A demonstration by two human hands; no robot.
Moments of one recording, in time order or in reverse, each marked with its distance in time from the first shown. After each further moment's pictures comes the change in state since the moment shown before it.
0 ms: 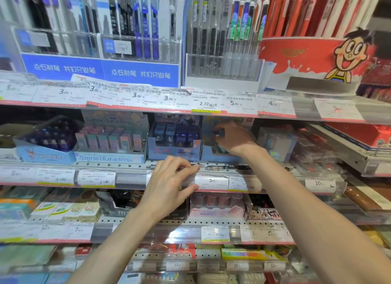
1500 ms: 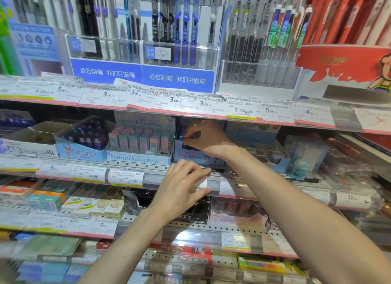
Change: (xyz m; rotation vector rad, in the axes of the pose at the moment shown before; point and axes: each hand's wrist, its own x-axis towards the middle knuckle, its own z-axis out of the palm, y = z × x) left_hand -0.013 -0.031 -0.013 -0.027 0.012 0.015; right_hand 0.024 -0.110 0.042 0.276 -0.006 -0.413
